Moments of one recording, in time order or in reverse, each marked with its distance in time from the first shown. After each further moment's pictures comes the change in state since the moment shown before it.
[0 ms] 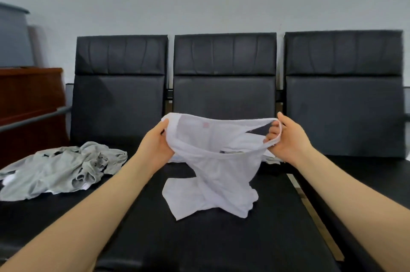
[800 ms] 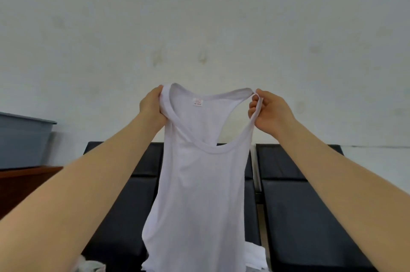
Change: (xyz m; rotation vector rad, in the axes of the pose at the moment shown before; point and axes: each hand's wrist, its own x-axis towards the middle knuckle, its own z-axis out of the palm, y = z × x) left_hand -0.056 0.267 0.216 0.014 -0.135 0.590; right_hand -0.143 -0.224 0.225 0.016 -0.431 -0.487
